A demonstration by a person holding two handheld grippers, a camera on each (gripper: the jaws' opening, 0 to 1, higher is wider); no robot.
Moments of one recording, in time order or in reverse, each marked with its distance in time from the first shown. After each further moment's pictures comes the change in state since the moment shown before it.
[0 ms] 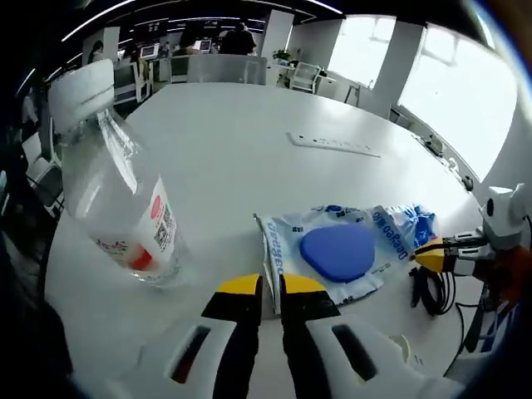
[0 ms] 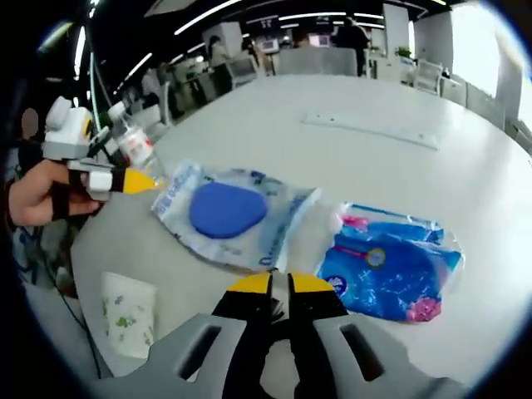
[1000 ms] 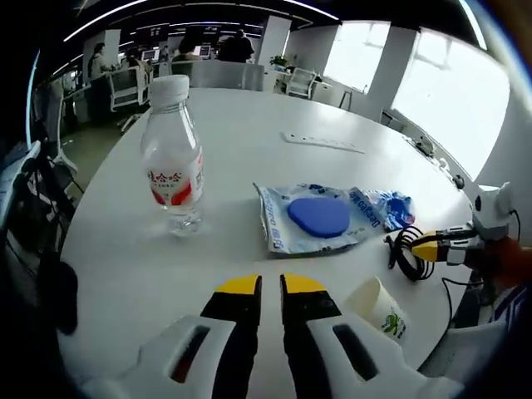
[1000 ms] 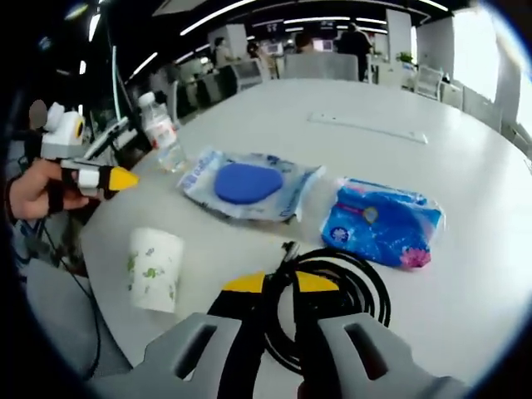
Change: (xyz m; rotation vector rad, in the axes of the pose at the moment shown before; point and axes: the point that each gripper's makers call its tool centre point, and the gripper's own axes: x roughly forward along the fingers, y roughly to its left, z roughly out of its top) left arm -0.064 0.000 -0.037 0.008 -0.033 -0.025; right arm -0.046 0.023 -0.038 -0.014 -0.019 0.004
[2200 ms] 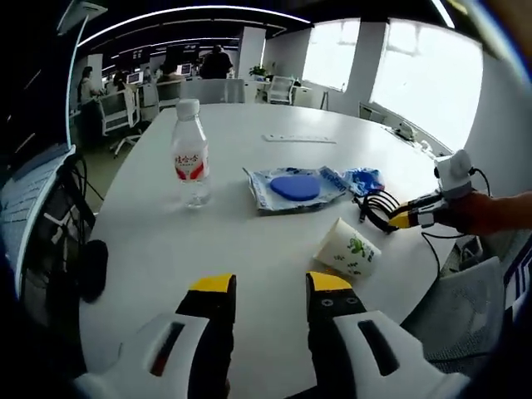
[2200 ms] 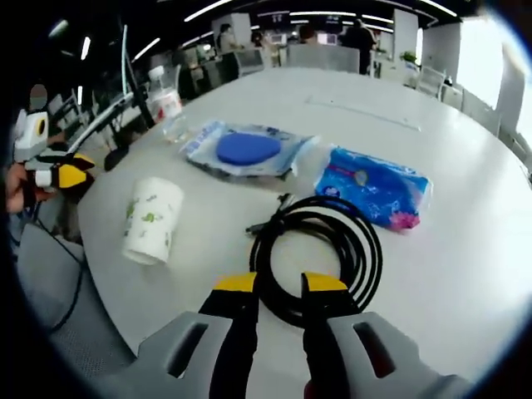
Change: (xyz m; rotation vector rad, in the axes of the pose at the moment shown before) left arm -0.087 -0.011 -0.046 0.113 -0.058 -0.028; right arm -0.015 -0.007 -0.040 -0.058 0.056 -0.027
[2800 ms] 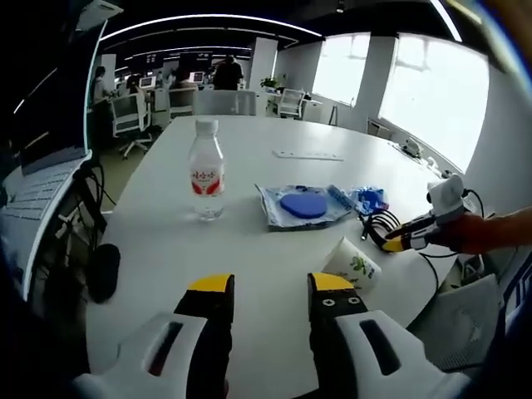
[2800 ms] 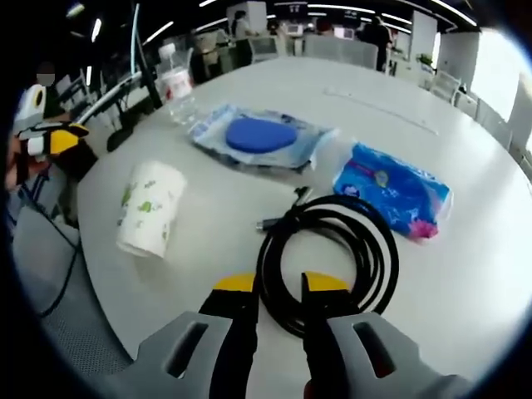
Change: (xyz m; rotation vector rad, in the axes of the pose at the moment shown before) left arm -0.011 0.008 0.019 -0.043 -0.055 0.029; right arm 0.017 0.007 0.000 -0.073 0.061 0.027
